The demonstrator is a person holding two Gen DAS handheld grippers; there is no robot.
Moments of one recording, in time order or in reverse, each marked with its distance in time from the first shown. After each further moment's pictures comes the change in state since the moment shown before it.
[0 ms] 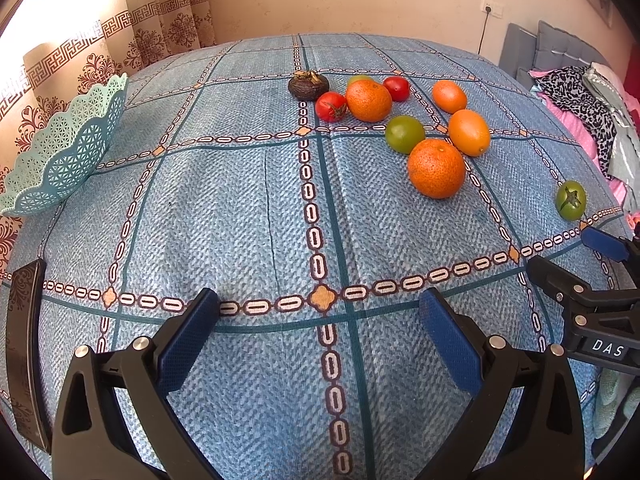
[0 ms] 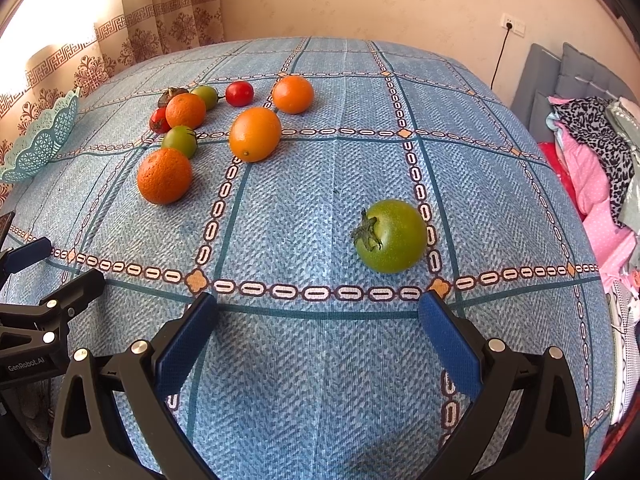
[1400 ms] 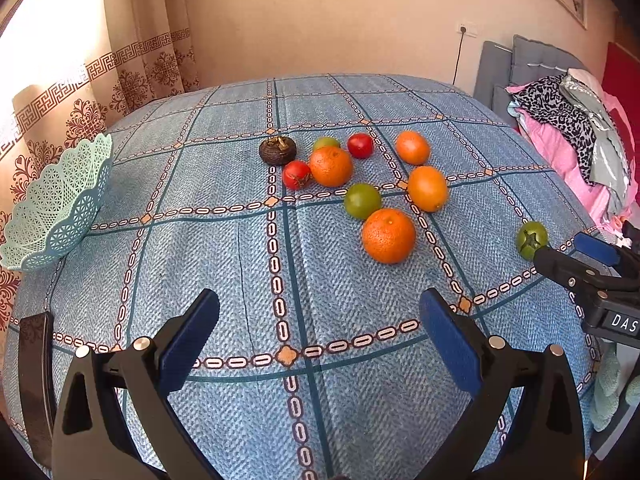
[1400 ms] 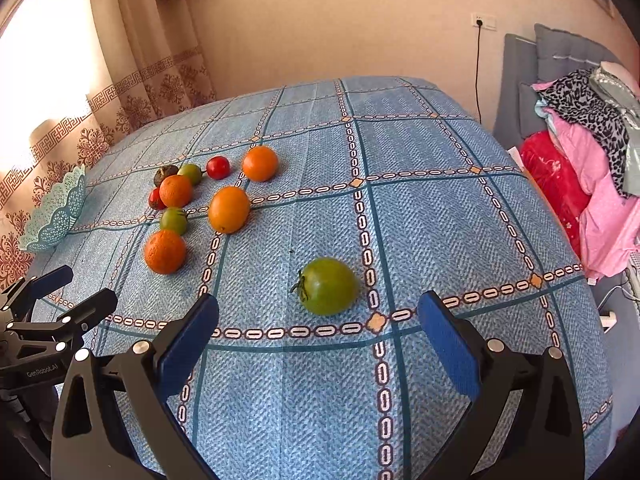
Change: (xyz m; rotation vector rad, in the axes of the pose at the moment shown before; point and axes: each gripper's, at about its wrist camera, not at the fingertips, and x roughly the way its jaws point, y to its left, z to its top) left arm -0.031 -0.026 0.024 0.057 -0.114 -0.055; right arm -0.044 -0.071 0.012 0.149 -0.127 0.078
